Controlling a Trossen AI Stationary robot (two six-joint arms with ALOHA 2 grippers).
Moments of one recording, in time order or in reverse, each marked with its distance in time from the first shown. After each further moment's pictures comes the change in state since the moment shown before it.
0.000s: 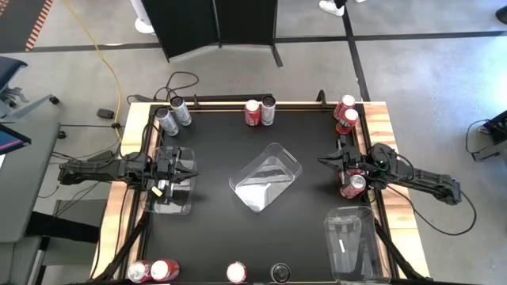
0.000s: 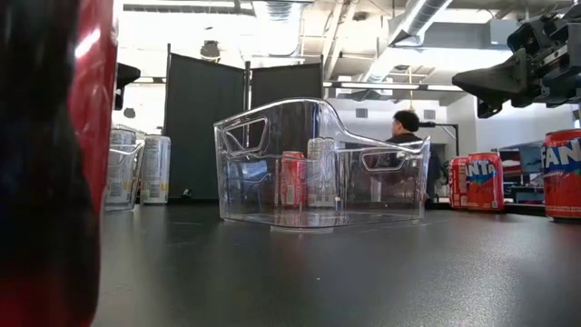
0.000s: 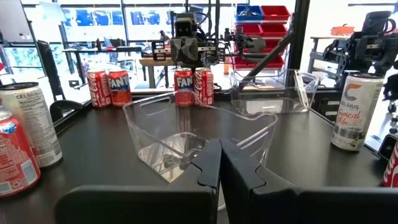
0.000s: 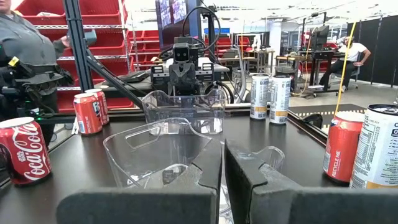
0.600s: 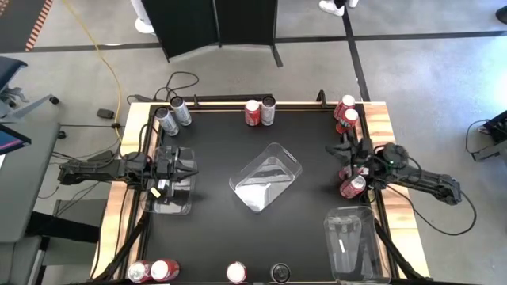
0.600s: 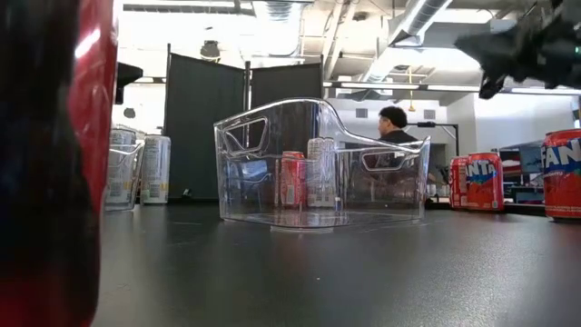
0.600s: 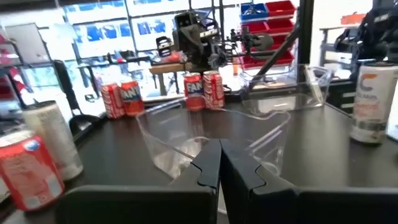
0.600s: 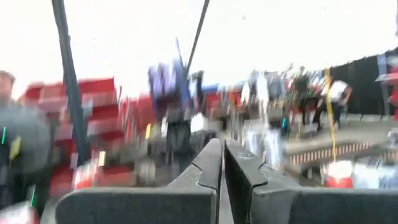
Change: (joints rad) left arm 0.001 0.000 -0.003 0.059 -0.041 0.105; right arm 0.000 0.000 0.003 0.294 0.111 0.184
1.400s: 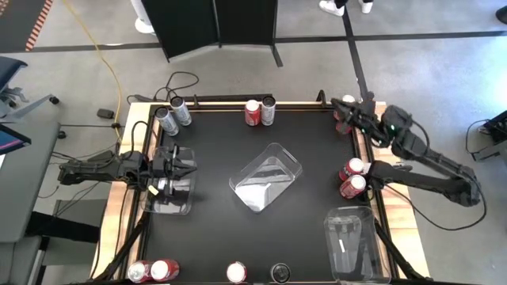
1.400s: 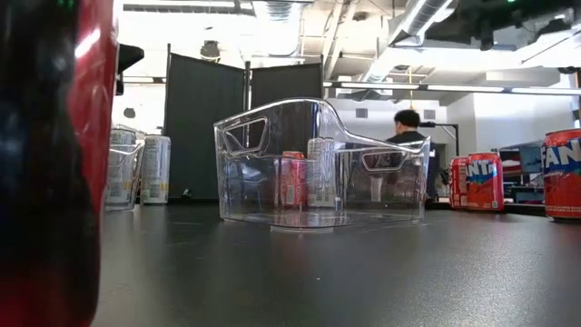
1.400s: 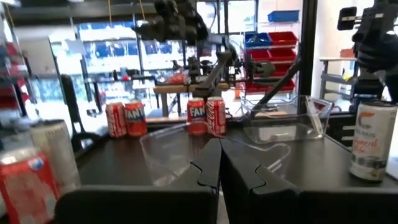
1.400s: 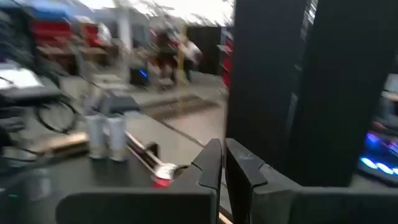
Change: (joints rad) left arm 0.000 -0.001 0.002 0.092 -0.007 -0.073; right arm -0.259 0.562 0.655 -0.444 0.313 -0.291
